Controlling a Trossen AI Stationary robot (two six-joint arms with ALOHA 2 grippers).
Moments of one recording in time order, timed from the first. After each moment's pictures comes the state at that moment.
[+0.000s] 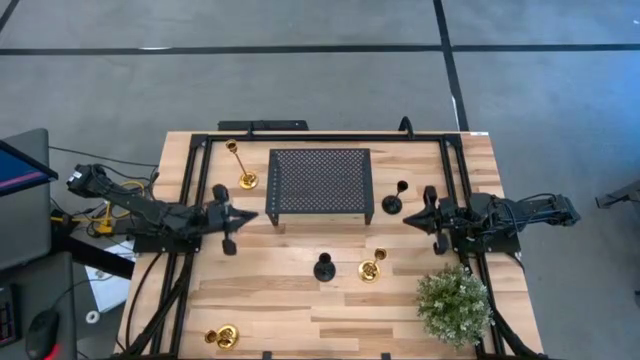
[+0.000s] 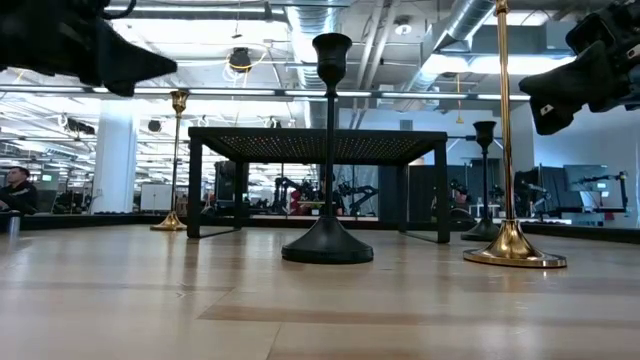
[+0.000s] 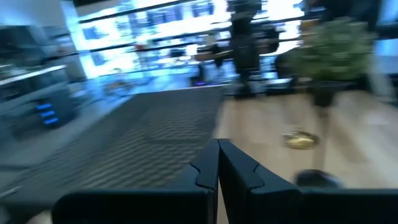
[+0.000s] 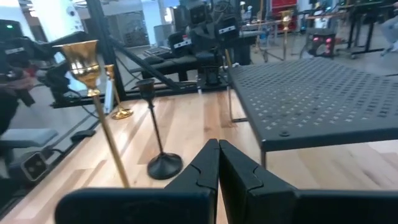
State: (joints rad) left arm -0.43 0.30 0.10 0.32 -0.66 0.17; right arm 0.15 0.00 0.06 -0.12 0.12 0.12
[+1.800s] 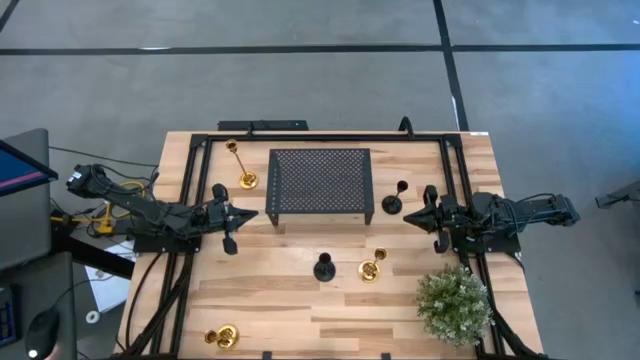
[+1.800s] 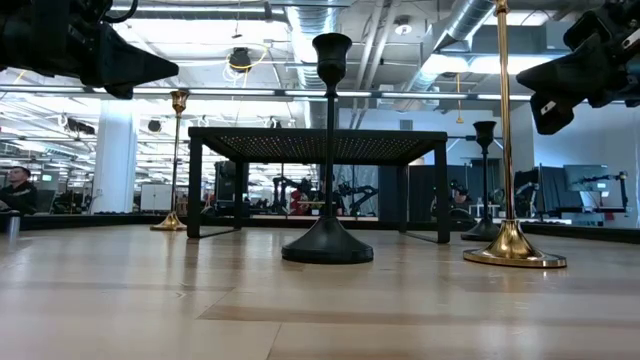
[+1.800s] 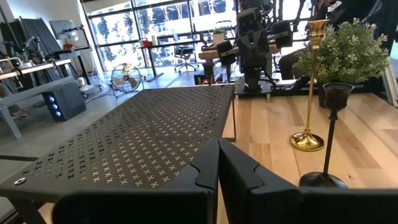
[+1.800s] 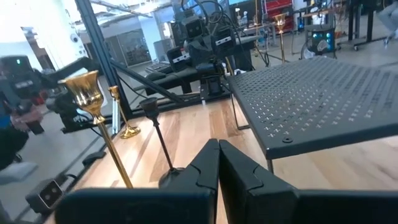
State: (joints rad) left arm -0.43 0.30 0.10 0.32 -0.65 0.13; right arm 0.15 0.00 0.06 -0.07 0.13 0.24
